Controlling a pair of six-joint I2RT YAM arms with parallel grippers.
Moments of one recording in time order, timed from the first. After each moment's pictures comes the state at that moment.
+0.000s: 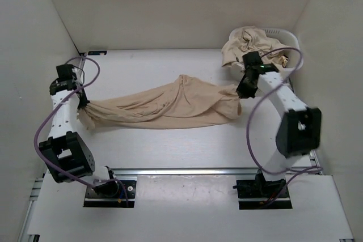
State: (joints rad) left arm 0.30 1.42 1.20 -0.79 -0.19 0.00; right arm 0.21 1.78 1.45 -0.87 0.15 0.66
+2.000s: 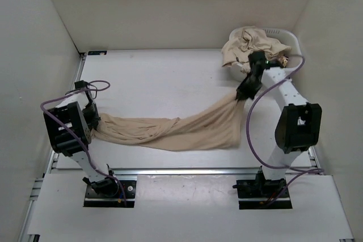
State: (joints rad) left arm 0.33 1.74 1.06 -0.71 -0.20 0.00; right arm 0.14 1.72 1.37 -1.03 -0.10 0.79
